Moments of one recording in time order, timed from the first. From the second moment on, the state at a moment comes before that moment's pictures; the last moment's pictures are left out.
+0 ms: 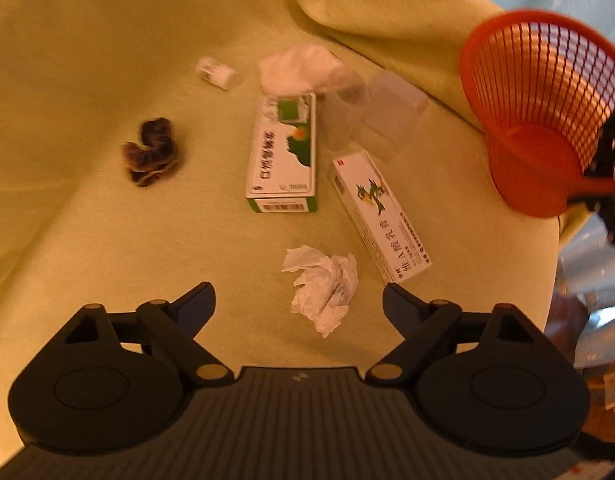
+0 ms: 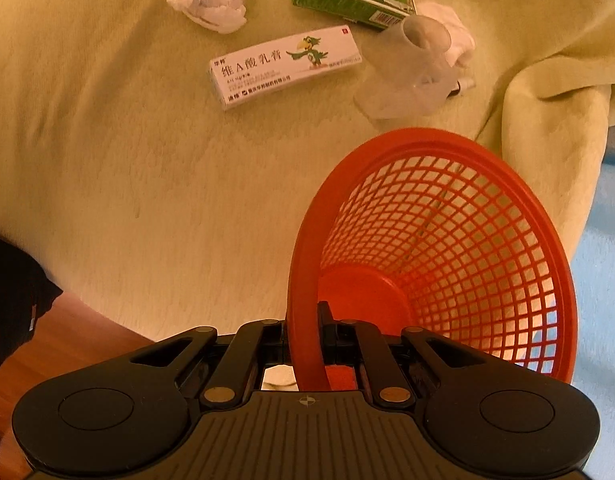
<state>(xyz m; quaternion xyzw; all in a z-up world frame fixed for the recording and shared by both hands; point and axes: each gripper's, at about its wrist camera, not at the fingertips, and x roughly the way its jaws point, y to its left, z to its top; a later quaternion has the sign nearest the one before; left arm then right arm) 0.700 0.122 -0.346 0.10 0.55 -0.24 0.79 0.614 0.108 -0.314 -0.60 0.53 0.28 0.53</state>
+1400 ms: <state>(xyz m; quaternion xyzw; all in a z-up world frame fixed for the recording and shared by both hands) 0.717 0.099 -0.320 0.16 0.53 -0.30 0.77 0.607 0.104 -0.317 -0.63 0.50 0.30 0.52</state>
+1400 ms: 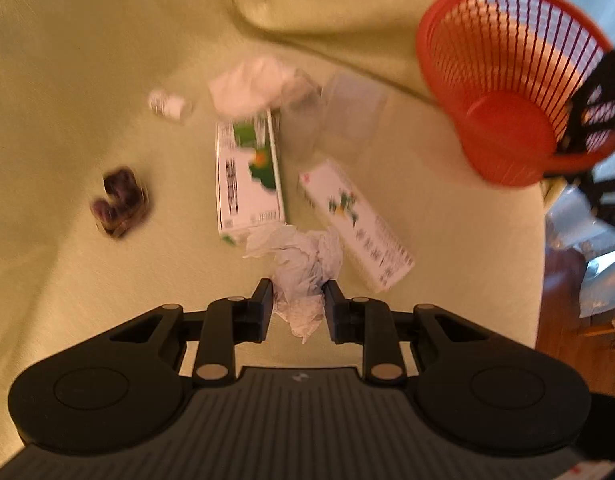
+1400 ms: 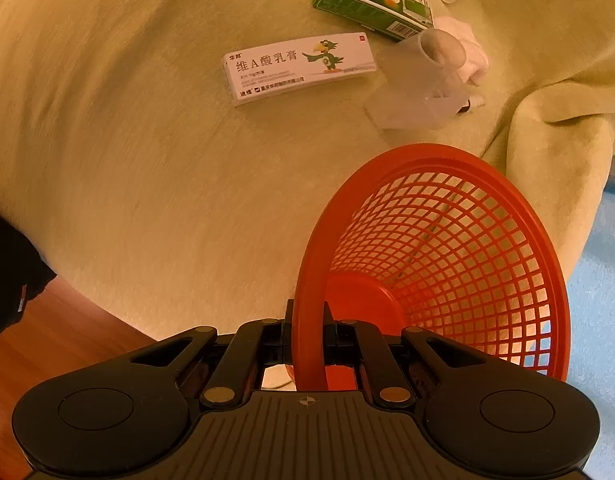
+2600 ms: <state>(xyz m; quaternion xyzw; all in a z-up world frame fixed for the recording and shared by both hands) 0.751 -0.064 -0.239 0.16 0.48 -0.50 0.71 0.594 0.092 -0.312 -0.62 0.49 0.31 0.53</state>
